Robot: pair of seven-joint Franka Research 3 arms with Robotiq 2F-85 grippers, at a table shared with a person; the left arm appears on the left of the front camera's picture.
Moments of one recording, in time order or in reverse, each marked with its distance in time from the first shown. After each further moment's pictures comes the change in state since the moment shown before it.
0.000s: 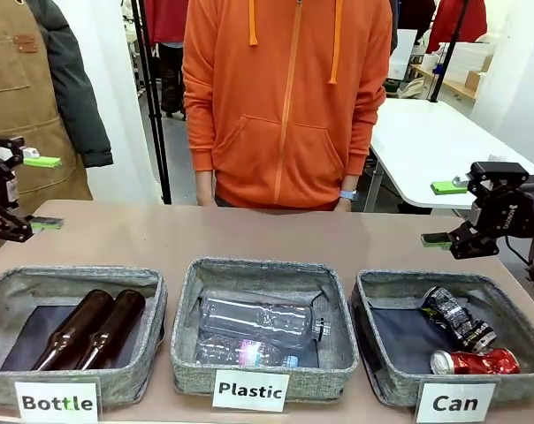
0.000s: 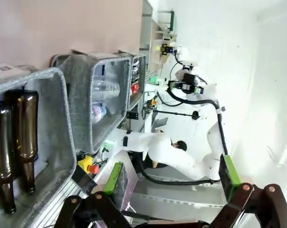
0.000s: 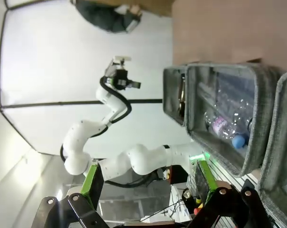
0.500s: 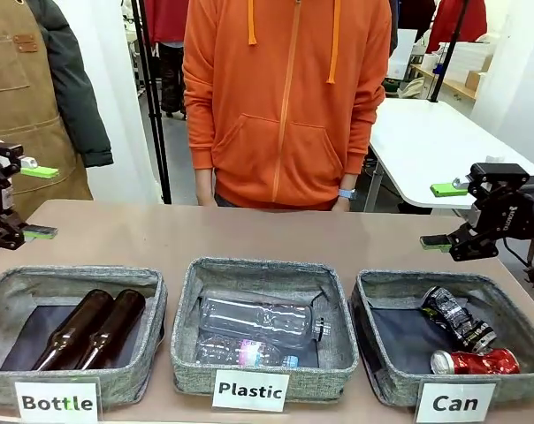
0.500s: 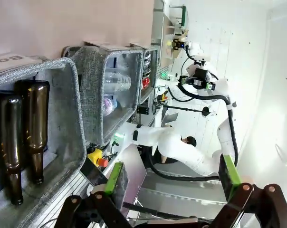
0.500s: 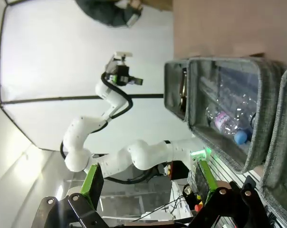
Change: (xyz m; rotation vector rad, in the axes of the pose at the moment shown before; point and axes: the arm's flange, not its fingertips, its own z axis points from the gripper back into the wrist) left arm -0.005 0.001 0.003 0.054 0.018 -0.004; right arm -0.002 0.001 -0.003 0.006 0.021 0.000
